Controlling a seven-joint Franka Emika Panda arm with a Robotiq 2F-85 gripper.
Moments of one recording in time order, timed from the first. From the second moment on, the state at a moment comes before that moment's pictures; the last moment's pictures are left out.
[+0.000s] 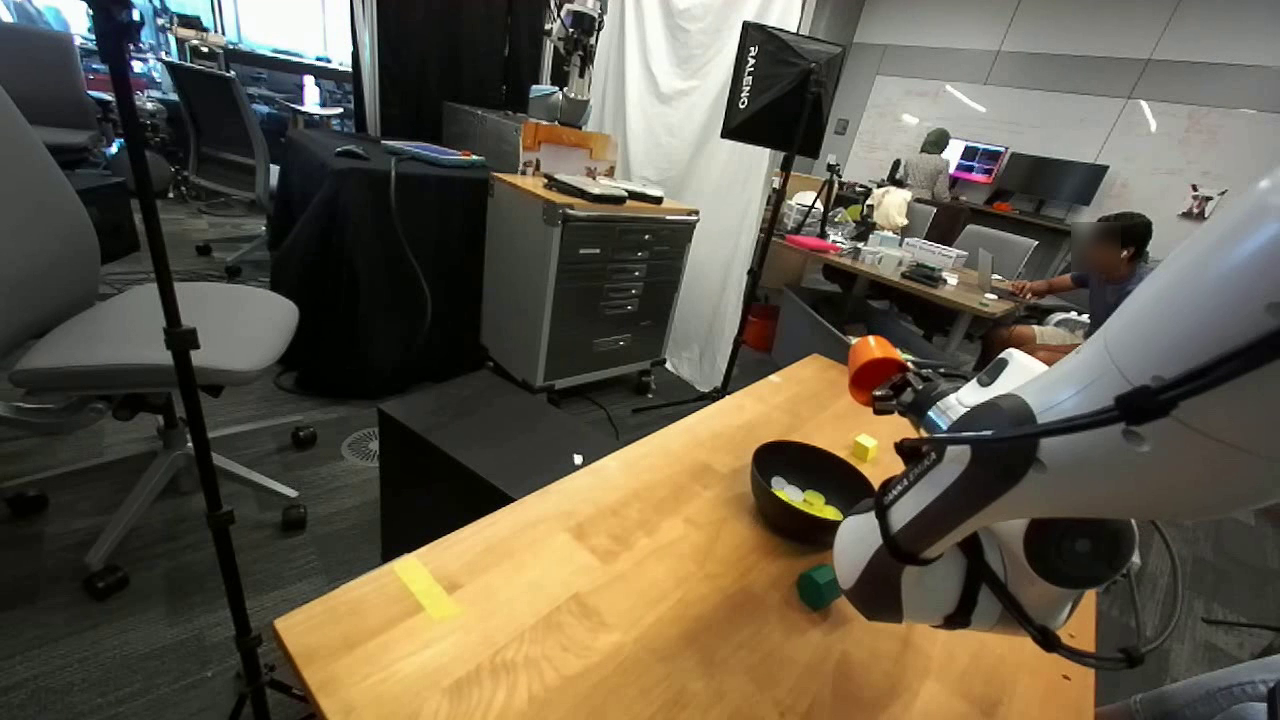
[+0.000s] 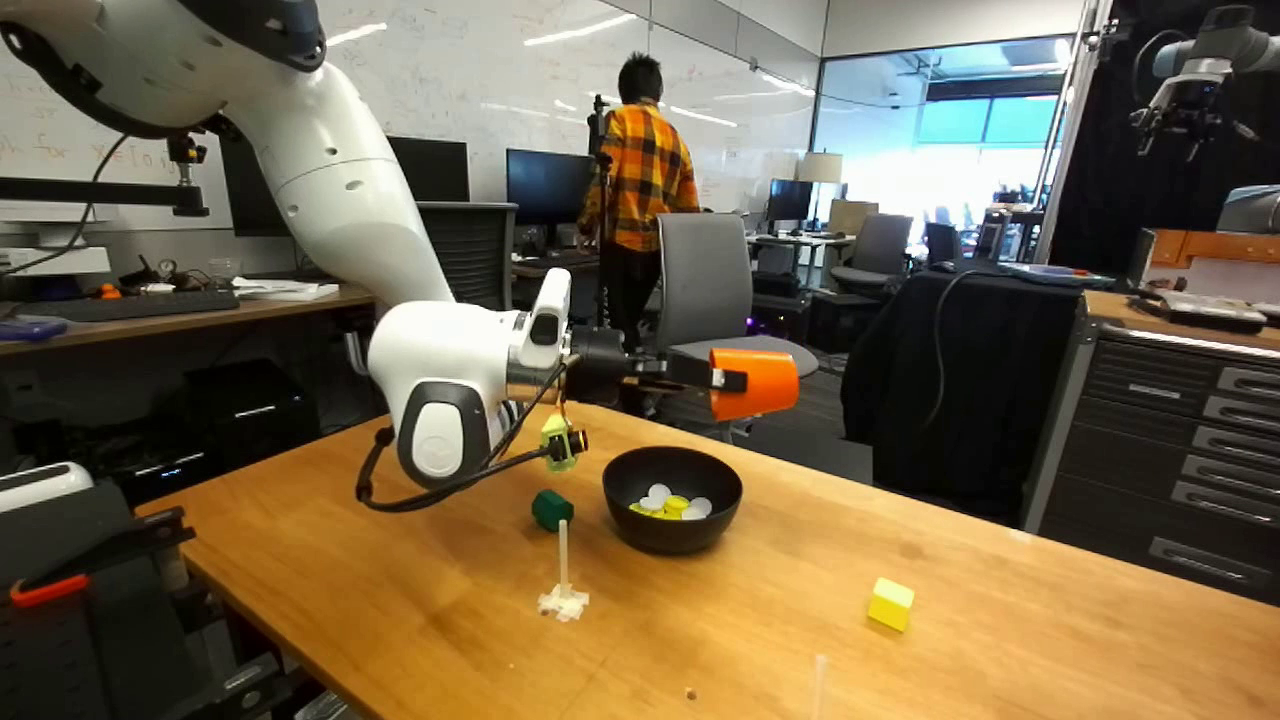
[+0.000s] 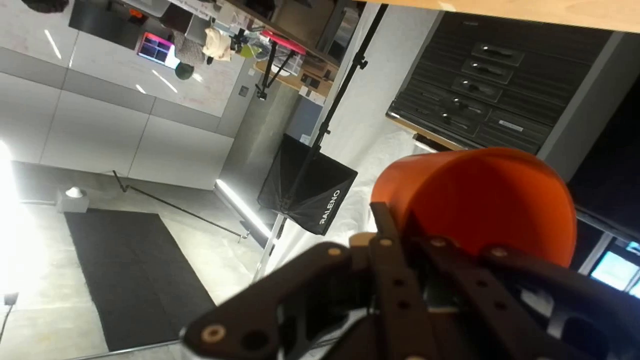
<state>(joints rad) 0.61 1.15 -0.50 -2.03 1.14 4.21 -0.28</state>
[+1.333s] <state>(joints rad) 0.16 0.89 -0.14 -1.97 0.98 4.13 -0.18</state>
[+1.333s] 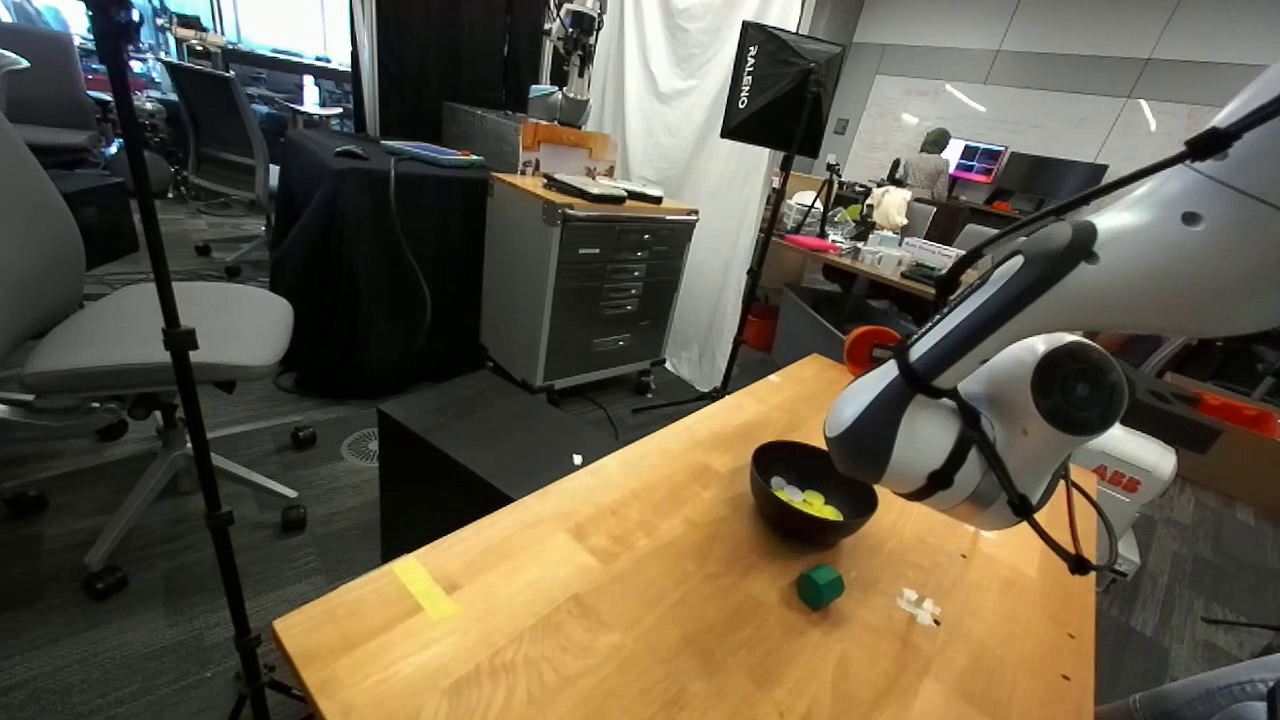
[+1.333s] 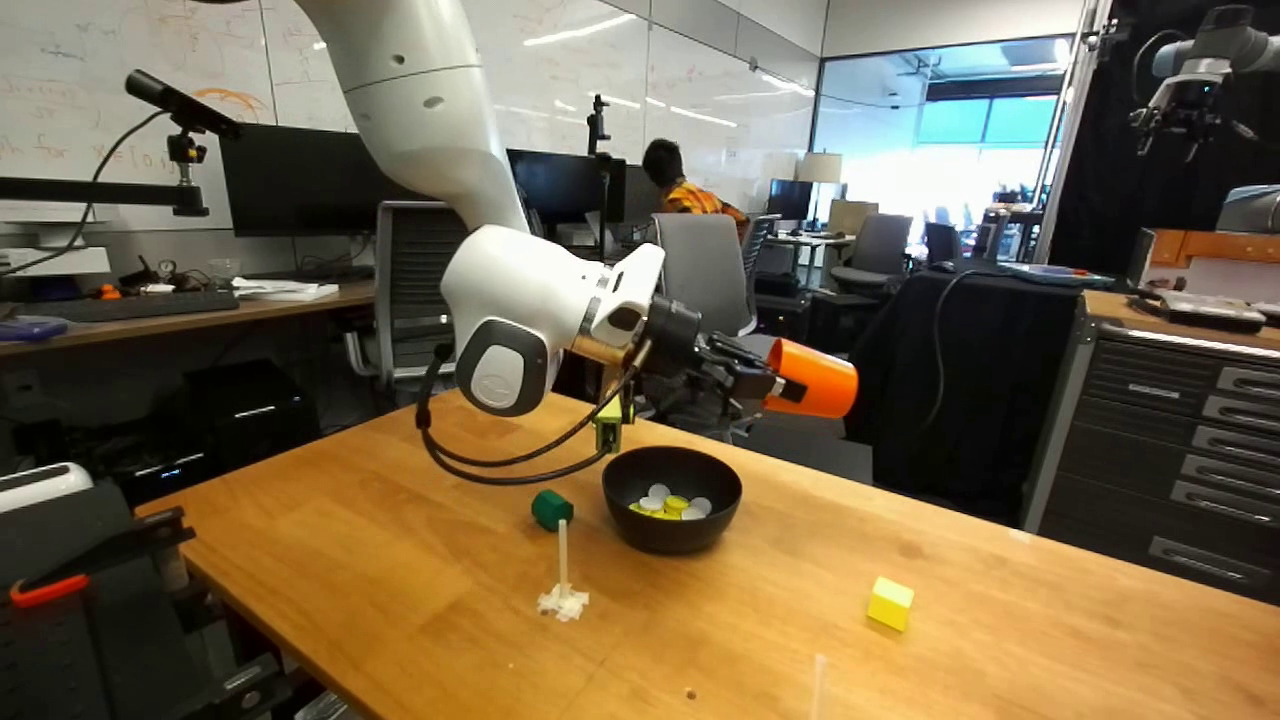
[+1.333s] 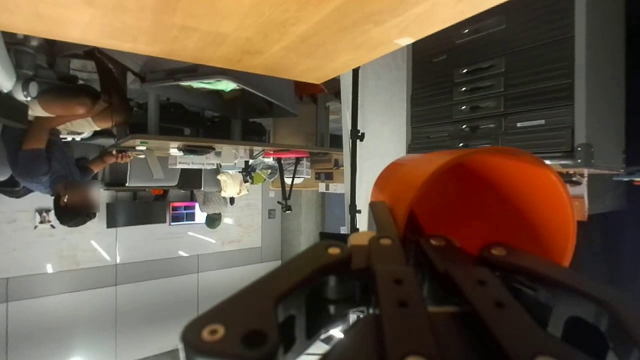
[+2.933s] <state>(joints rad) -0.23 0.34 0.07 -2.32 0.47 3.24 0.11</state>
